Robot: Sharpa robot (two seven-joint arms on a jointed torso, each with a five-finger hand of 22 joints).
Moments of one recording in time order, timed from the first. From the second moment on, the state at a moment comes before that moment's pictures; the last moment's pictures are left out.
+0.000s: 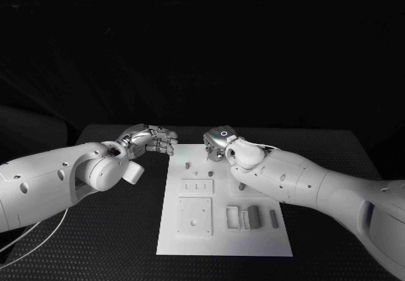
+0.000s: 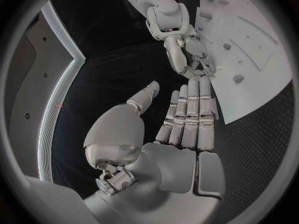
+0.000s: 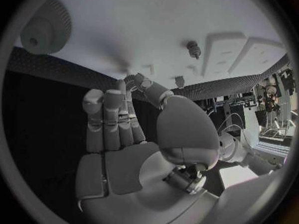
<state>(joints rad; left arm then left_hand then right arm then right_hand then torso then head) 1.34 -0.82 -0.13 1.39 -0.20 -0.13 0.18 0.97 -0.02 0.48 -0.29 0.05 0.78 0.19 0.37 0.43 1.05 0.15 0.19 0.12 1.05 0.07 0.34 0.74 0.05 1.01 -0.02 0.18 0.91 1.20 -0.29 -0.05 0.86 -1.92 -0.39 -0.19 1.12 -0.13 0.67 -0.29 0.05 0.89 0.16 0.35 0.47 1.23 0.08 0.10 0.30 1.29 -0.04 1.06 0.78 0.12 1.16 -0.07 1.05 1.31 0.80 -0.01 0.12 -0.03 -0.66</state>
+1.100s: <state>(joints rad) 1.34 -0.82 -0.13 1.39 -0.20 -0.13 0.18 0.97 -0.02 0.48 -0.29 0.05 0.78 0.19 0.37 0.43 1.05 0.15 0.19 0.12 1.05 0.07 0.34 0.74 0.05 1.01 -0.02 0.18 0.91 1.20 -0.29 -0.05 0.86 -1.89 -0.41 -0.20 1.11 -0.13 0.68 -0.27 0.05 0.86 0.17 0.34 0.47 1.21 0.09 0.09 0.31 1.28 -0.03 1.06 0.78 0.12 1.16 -0.07 1.05 1.31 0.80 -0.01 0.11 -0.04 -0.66</state>
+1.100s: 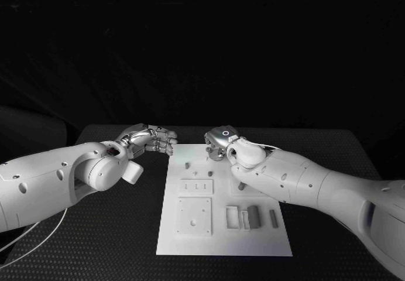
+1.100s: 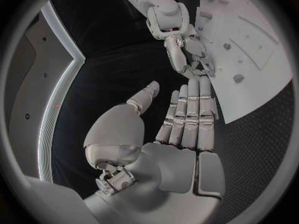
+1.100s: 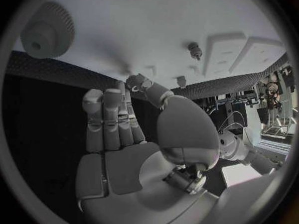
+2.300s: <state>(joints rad) 1.35 -0.83 -0.13 1.37 -0.20 -0.13 0.18 0.97 -0.03 0.48 -0.29 0.05 0.78 0.19 0.37 0.43 1.06 0.15 0.19 0.12 1.05 0.07 0.34 0.74 0.05 1.01 -0.02 0.18 0.91 1.26 -0.44 -0.01 1.03 -1.80 -0.40 -0.19 1.09 -0.15 0.68 -0.25 0.05 0.85 0.17 0.34 0.47 1.20 0.09 0.08 0.31 1.28 -0.03 1.06 0.78 0.12 1.15 -0.07 1.05 1.31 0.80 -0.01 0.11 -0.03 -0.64</state>
